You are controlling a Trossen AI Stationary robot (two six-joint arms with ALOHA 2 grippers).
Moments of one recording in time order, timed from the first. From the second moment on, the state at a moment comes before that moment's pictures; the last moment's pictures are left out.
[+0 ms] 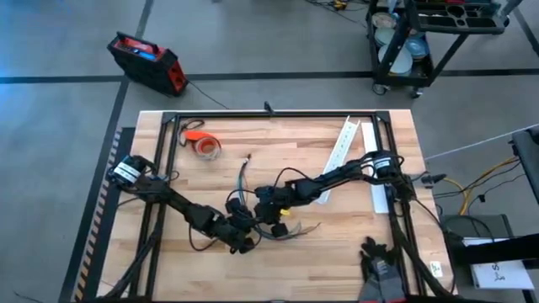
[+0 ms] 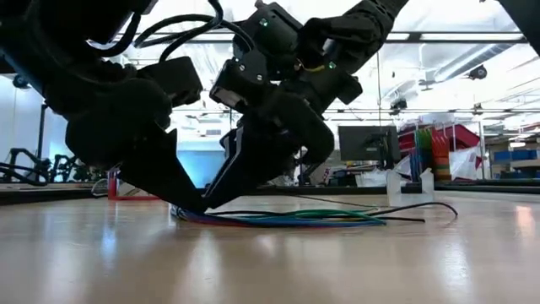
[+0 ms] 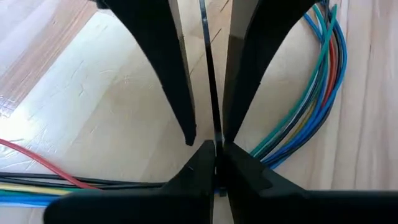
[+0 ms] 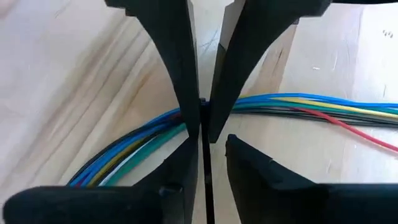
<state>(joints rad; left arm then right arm) -0.49 1.78 0.80 0.05 -0.53 -0.70 0.11 2.20 1.32 0.02 -0.23 -0.22</state>
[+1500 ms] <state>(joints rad) -0.50 1.78 0.79 0.03 -0.50 -0.72 0.10 2.18 1.32 -0.12 -0.22 -0.29</state>
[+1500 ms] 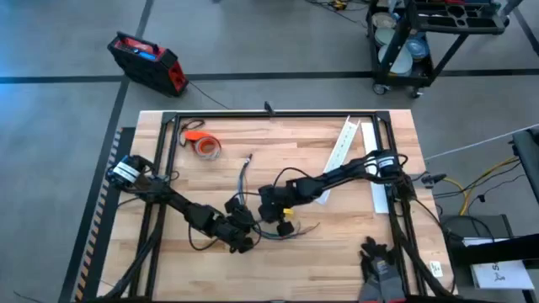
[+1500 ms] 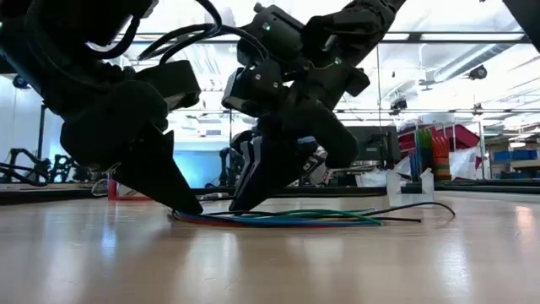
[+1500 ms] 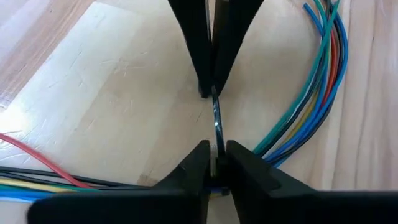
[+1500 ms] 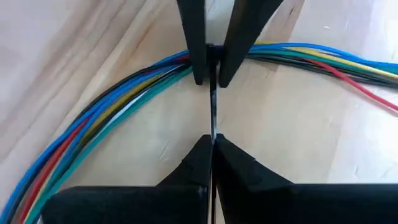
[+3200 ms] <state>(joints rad) -0.50 1.78 0.79 0.04 -0.49 -0.72 0.12 2.22 1.36 0.00 -0.19 -0.21</state>
